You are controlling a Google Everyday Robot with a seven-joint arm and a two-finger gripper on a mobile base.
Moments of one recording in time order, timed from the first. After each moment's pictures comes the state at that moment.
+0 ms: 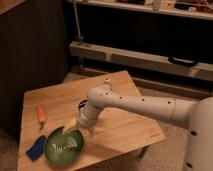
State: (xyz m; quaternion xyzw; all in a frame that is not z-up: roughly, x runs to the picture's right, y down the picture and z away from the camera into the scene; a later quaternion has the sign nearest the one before) arm -0.141 0.231 0.721 -0.14 -0.51 -0.58 0.62
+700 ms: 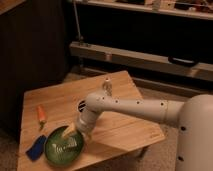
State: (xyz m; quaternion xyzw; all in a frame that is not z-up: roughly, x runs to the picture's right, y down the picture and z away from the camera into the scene) arm -0.153 0.250 0.735 -0.15 -0.52 -0.57 0.61
